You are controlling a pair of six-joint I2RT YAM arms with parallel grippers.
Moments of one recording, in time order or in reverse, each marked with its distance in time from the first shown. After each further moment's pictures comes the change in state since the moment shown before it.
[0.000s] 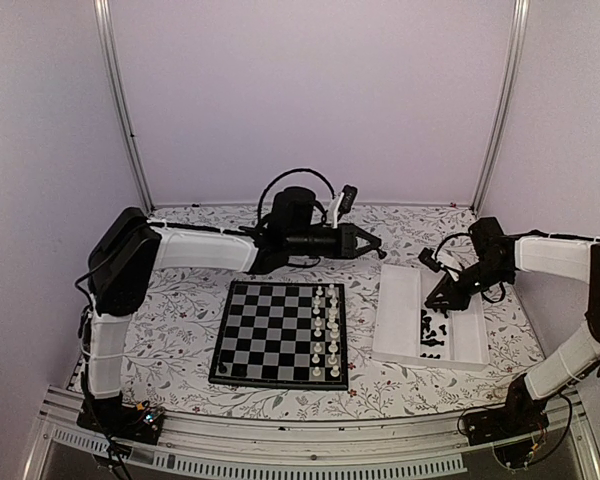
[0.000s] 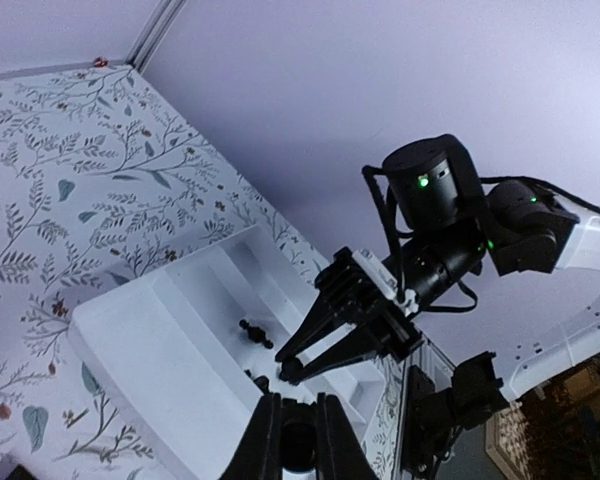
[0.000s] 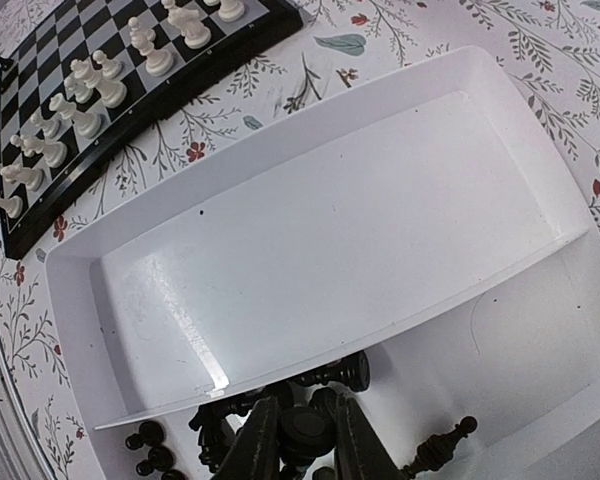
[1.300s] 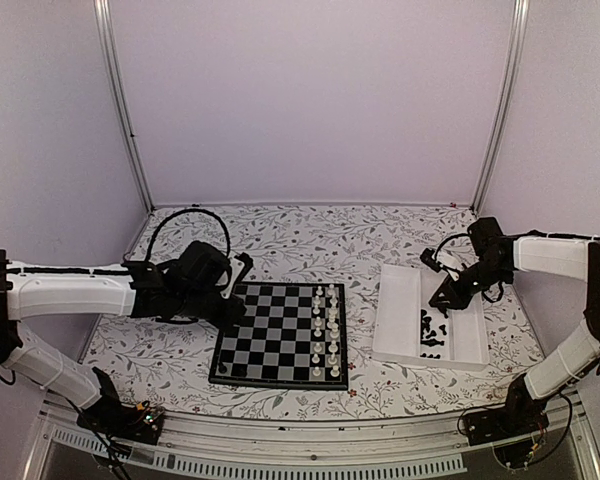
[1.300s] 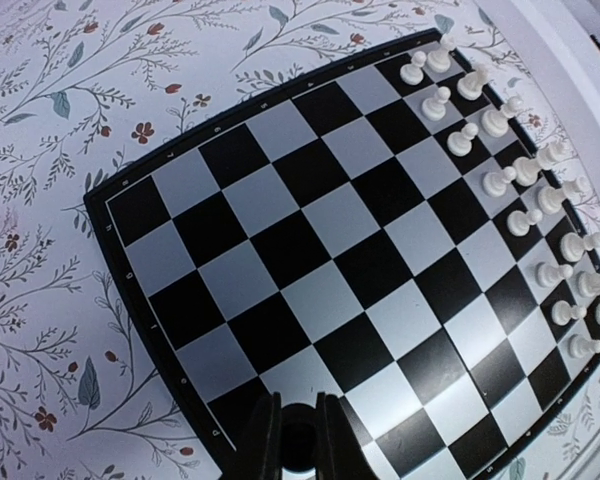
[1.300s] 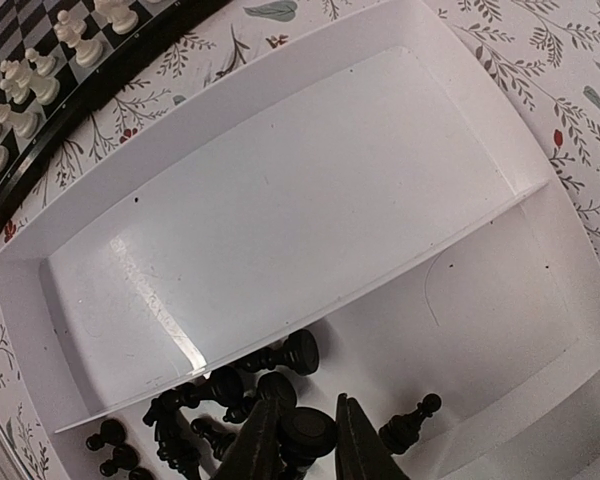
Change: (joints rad) left arm 0.011 -0.804 -0.780 -0.759 -0.660 0.402; right arm -0.002 0.017 0.000 0.029 0.128 0.064
